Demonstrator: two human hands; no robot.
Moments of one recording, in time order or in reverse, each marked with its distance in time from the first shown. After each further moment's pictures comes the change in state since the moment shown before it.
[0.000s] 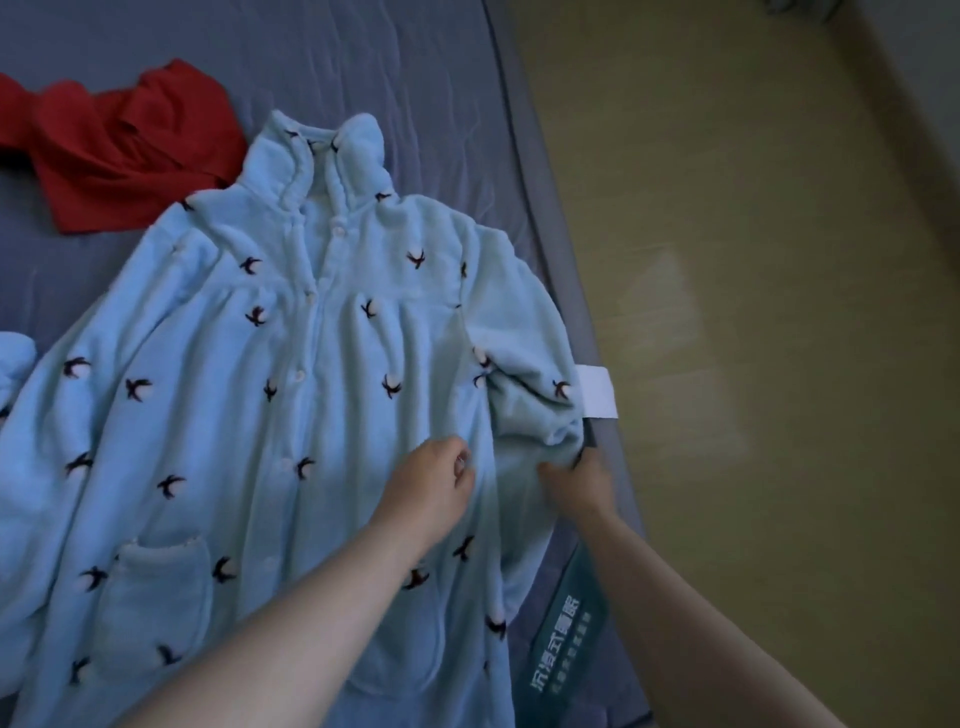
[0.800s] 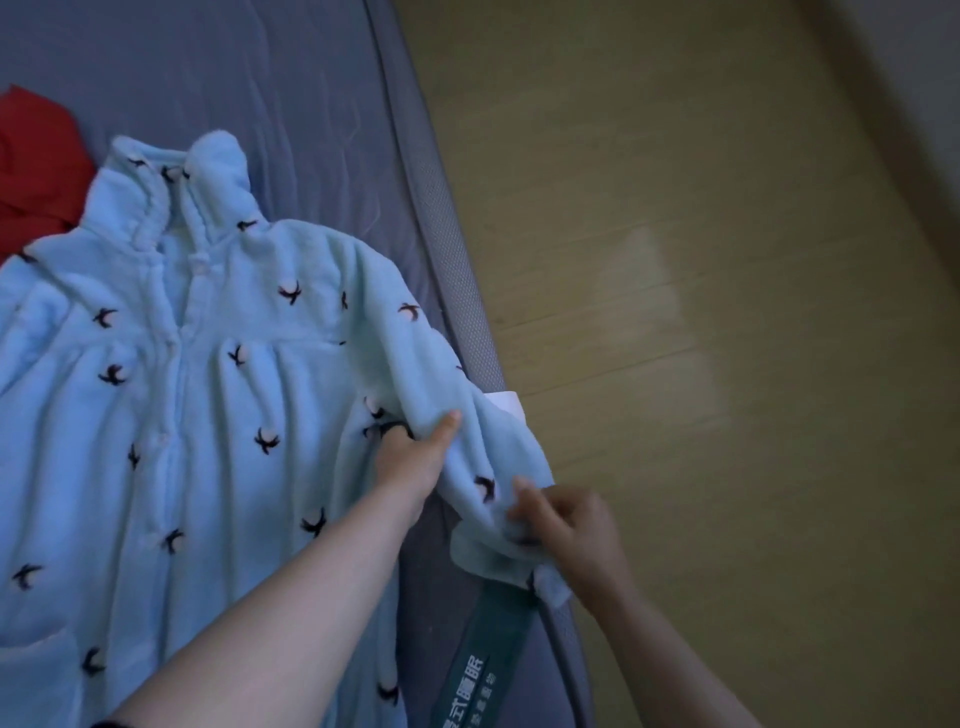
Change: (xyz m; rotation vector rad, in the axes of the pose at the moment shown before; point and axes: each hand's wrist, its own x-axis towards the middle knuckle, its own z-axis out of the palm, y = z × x) left_hand 0.101 0.100 0.066 -0.772 0.152 -0.553; right_hand 0.021 0.044 -0.105 0.174 -0.069 -0.394
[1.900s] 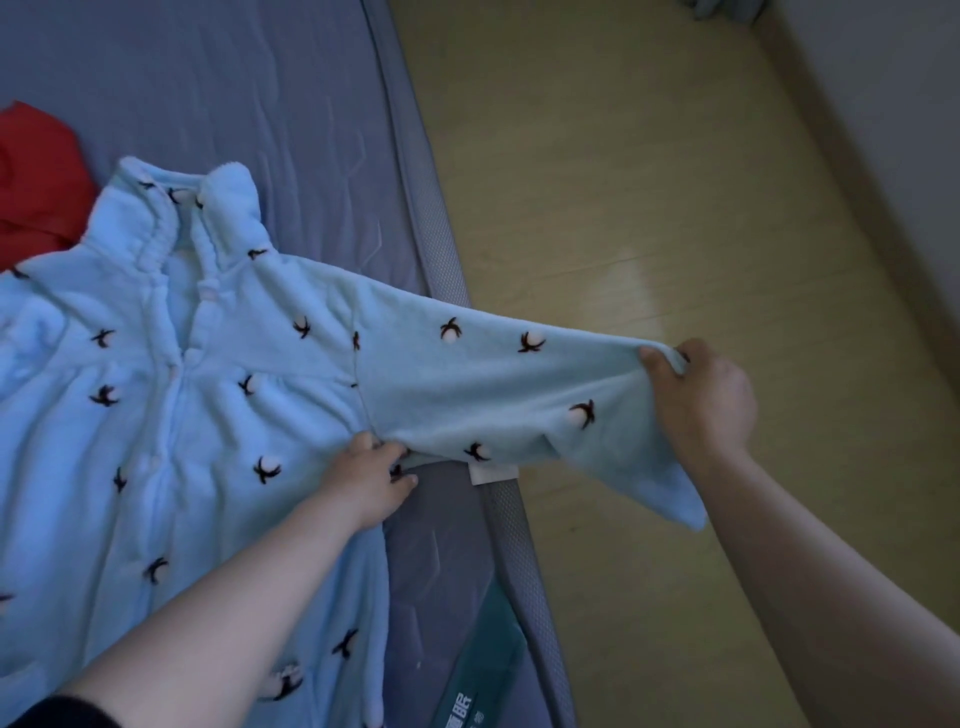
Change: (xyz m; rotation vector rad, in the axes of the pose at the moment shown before) left_hand 0.046 -0.002 -0.050 1.123 -0.292 0.393; right_hand 0.108 -0.064 -0.123 -0.655 0.636 -0.014
